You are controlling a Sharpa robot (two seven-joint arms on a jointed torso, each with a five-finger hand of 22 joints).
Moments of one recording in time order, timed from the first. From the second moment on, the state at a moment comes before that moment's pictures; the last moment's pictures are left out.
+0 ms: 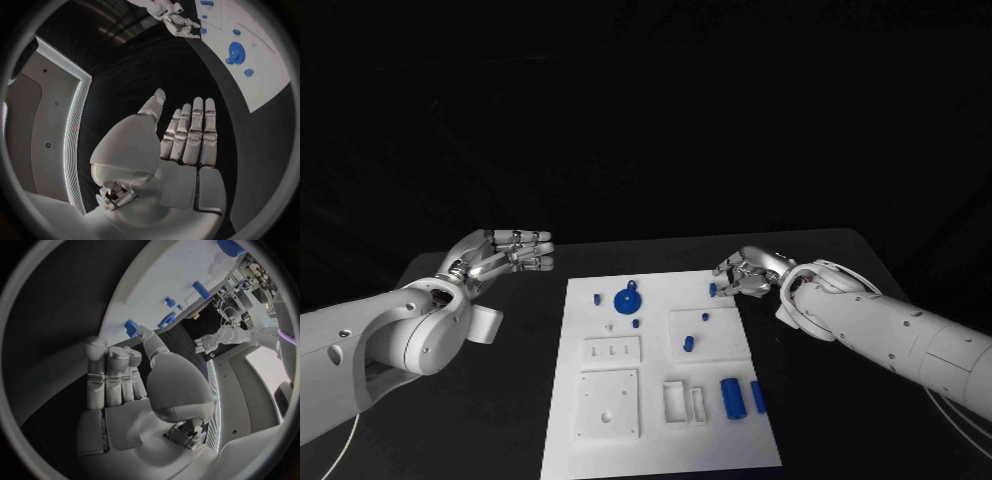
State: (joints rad) left arm 1.35 -0.90 -0.14 1.44 -0.18 -0.30 0.40; left_hand 1.33 0.02 0.04 -0.11 0.10 0.89 0.17 0.06 0.06 1.03 0.16 0.06 0.06 1.13 0.13 0.07 0.07 0.07 0.93 0.13 0.22 0.07; right arm 1.04 -0.71 0.24 0.98 -1.36 -0.22 0.21; right_hand 1.25 -0.04 0.07 -0.27 0.43 1.00 0.11 0.07 0.06 1.29 -0.01 0.97 1.06 1.45 -0.08 0.99 0.97 0.08 1.47 -0.10 0.64 1.31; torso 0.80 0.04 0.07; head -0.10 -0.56
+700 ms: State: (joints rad) left arm 1.35 -0.90 -0.14 1.43 -0.18 -0.29 0.40; left_hand 1.33 0.02 0.04 -0.11 0.10 0.89 0.17 0.06 0.06 1.03 0.16 0.06 0.06 1.13 0.13 0.07 0.07 0.07 0.93 0.13 0.22 0.07; right arm 1.02 -0.69 0.24 0.95 -1.37 -0.19 0.21; right_hand 1.25 -0.03 0.06 -0.27 0.43 0.96 0.12 0.07 0.06 1.29 -0.01 0.97 1.06 1.45 -0.08 0.98 0.98 0.08 1.47 -0.10 0.63 1.31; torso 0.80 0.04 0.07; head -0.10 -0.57
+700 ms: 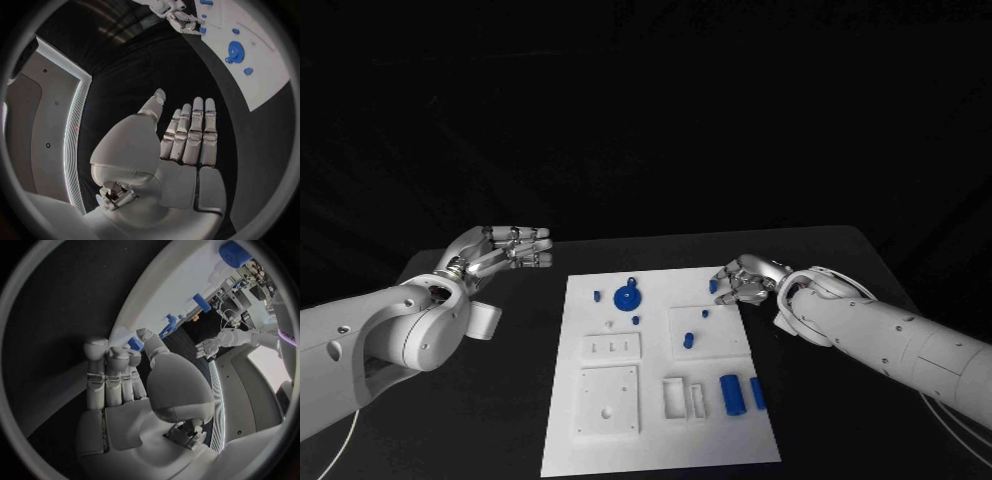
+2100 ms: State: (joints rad) left arm 1.35 -0.90 -0.14 1.44 -0.18 -0.28 0.41; left_hand 1.33 0.03 0.04 -0.11 0.10 0.89 0.17 0.06 0.06 1.03 0.16 0.06 0.06 1.13 0.13 0.07 0.07 0.07 0.93 0.12 0.22 0.07; right arm 1.02 -0.66 0.24 0.92 -1.34 -0.21 0.20; right_hand 1.20 0.00 0.28 -0.26 0.32 1.09 0.10 0.06 0.06 1.29 -0.01 0.99 1.08 1.45 -0.08 0.99 1.00 0.08 1.47 -0.10 0.66 1.31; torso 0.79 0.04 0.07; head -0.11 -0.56
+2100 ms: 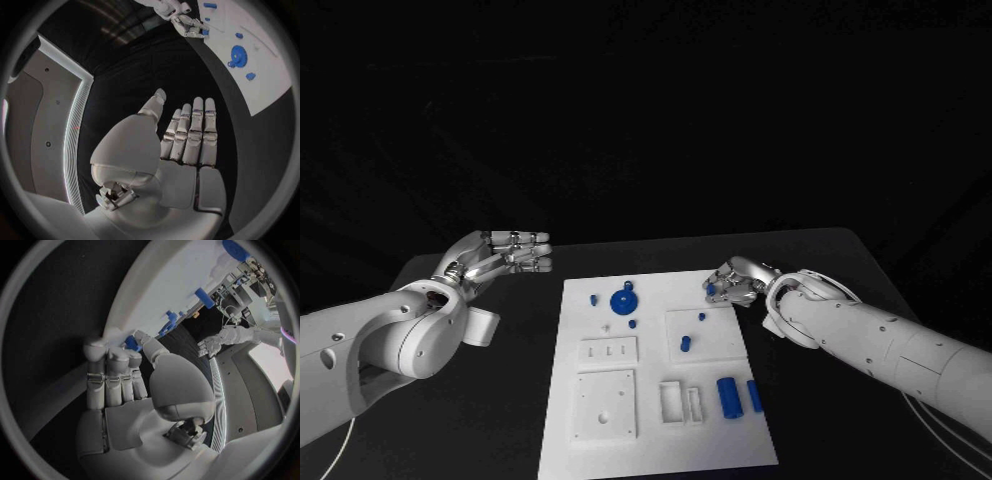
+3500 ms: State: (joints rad) left arm 1.44 -0.76 -0.14 1.42 -0.31 -0.23 0.06; left_hand 1.29 0.03 0.04 -0.02 0.08 1.10 0.10 0.06 0.07 1.42 0.02 0.06 0.06 1.41 -0.02 0.39 0.29 0.02 1.13 -0.04 0.44 0.18; right arm 1.11 -0.63 0.24 1.23 -1.48 -0.27 -0.06; right_hand 1.22 -0.01 0.30 -0.21 0.20 1.16 0.07 0.06 0.07 1.30 -0.03 0.99 1.09 1.45 -0.09 0.99 1.01 0.08 1.47 -0.11 0.69 1.31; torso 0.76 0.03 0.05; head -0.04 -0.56
